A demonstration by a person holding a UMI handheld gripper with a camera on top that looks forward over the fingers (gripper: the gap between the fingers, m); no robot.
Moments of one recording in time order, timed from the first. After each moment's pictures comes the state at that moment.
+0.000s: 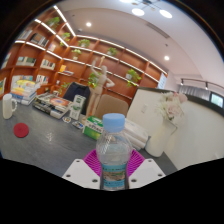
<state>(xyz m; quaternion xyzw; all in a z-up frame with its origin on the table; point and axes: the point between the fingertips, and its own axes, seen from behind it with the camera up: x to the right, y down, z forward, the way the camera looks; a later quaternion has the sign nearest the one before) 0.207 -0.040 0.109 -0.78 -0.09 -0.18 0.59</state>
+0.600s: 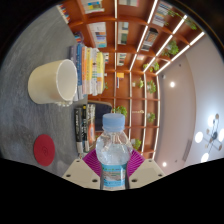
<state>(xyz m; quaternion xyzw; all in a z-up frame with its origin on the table) -0.136 0.015 0.171 -0.50 -0.51 -0.50 0.49</state>
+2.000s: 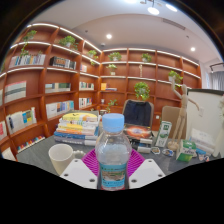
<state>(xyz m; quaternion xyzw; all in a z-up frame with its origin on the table) -0.156 0.009 0.119 -0.77 -0.17 0.09 0.60</state>
